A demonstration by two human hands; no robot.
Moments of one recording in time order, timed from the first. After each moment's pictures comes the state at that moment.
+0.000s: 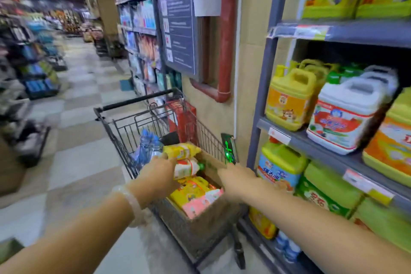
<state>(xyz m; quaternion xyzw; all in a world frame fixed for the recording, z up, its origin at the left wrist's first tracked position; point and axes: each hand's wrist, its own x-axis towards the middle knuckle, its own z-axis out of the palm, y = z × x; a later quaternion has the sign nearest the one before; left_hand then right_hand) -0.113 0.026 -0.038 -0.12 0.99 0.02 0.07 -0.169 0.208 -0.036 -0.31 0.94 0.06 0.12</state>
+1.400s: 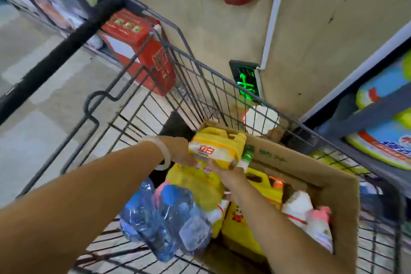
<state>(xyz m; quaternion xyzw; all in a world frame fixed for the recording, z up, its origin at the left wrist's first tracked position) -0.609 -0.277 -0.271 0.10 0.87 -0.01 0.49 -0.524 -0.146 -0.343 0.41 0.60 -0.63 0.28</state>
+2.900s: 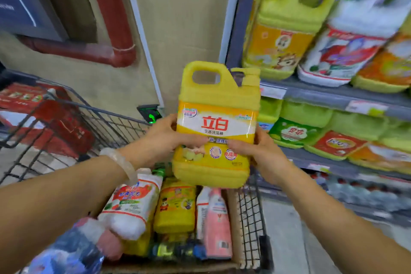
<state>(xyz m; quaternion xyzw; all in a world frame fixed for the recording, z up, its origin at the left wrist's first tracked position) -0.483 -0.100 -0.112 0.16 0.70 0.60 0.36 -0.363 0.090 -0.127 0.20 0.63 -0.75 -0.03</state>
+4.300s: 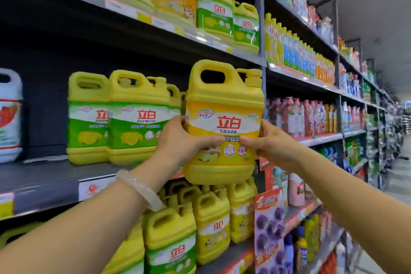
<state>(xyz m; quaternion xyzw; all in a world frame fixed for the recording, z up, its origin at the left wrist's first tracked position) -0.133 0.615 0.257 0.58 0.53 0.62 0.09 0.066 0.690 0.253 0.21 0.73 -0.46 -0.47</state>
